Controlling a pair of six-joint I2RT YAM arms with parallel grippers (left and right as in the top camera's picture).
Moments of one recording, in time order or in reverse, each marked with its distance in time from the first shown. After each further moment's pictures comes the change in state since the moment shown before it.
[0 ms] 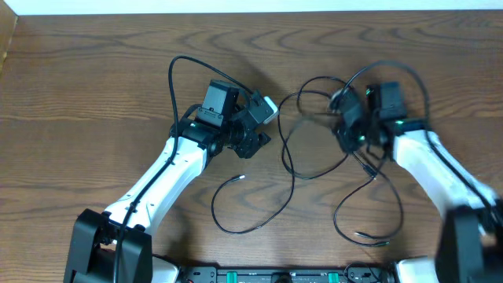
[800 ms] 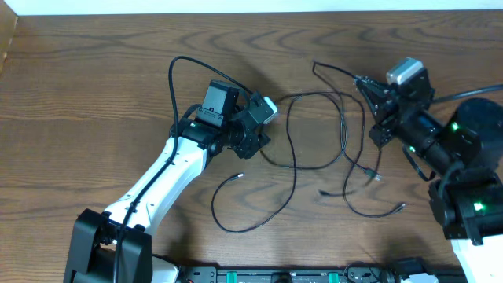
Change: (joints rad) left arm 0.000 0.000 0.000 -0.008 0.000 -0.004; right arm 0.002 -0.604 0.072 0.142 -0.117 0.178
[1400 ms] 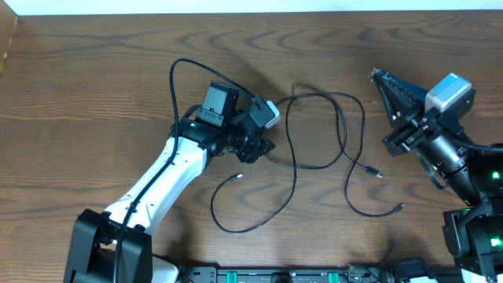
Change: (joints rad) left arm -0.002 0.000 0.000 -0.032 0.121 0.000; right arm 0.000 -0.126 0.001 0.244 -0.072 0.095
